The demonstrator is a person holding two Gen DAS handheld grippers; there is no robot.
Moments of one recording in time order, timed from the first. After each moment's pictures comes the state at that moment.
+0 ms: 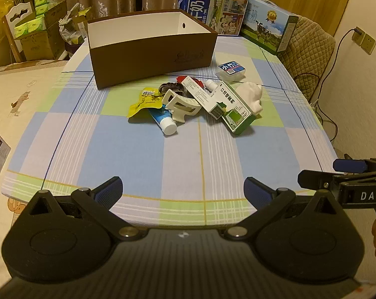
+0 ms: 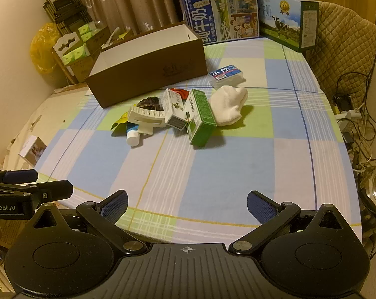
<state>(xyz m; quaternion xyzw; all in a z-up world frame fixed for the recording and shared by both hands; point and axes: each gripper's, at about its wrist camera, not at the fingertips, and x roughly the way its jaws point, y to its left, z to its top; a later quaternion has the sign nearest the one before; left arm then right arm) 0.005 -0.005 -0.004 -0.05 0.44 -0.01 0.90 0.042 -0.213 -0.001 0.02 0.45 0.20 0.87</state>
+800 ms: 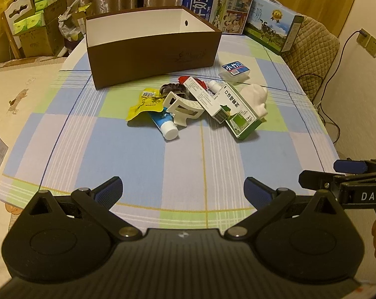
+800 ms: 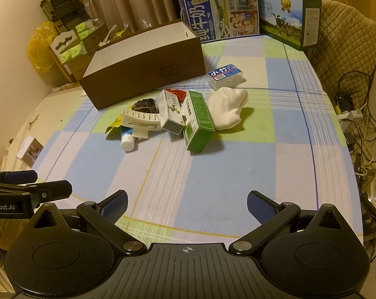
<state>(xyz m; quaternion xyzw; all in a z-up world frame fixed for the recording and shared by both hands) 0.027 -0.002 -0.007 -0.06 0.45 -0.01 0.89 0.067 -0.208 -0.006 0.02 0.46 0.20 0.86</state>
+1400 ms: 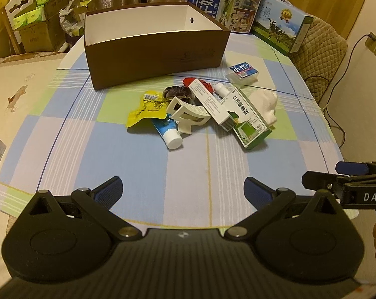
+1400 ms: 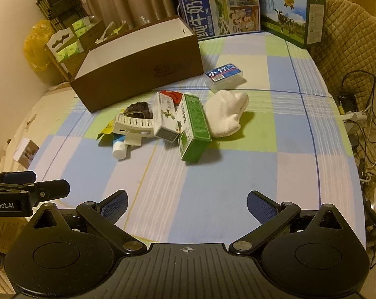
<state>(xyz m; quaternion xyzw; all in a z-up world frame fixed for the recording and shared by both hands) 0.063 0.005 -0.016 -0.07 0.46 0.00 0.88 0.102 -0.207 -0.015 0.02 0.47 0.20 0.86</state>
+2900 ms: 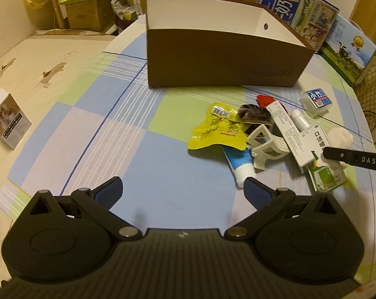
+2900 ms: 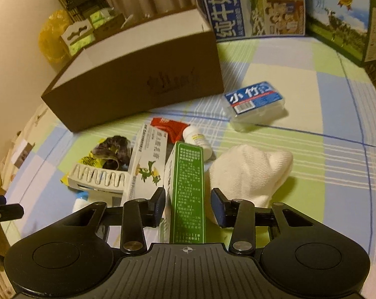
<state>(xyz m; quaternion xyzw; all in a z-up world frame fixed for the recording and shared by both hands) 0.127 0.074 -0.061 -0.12 0.47 0.12 0.87 0.263 -0.172 -0.091 0.00 0.47 0.29 0.84</state>
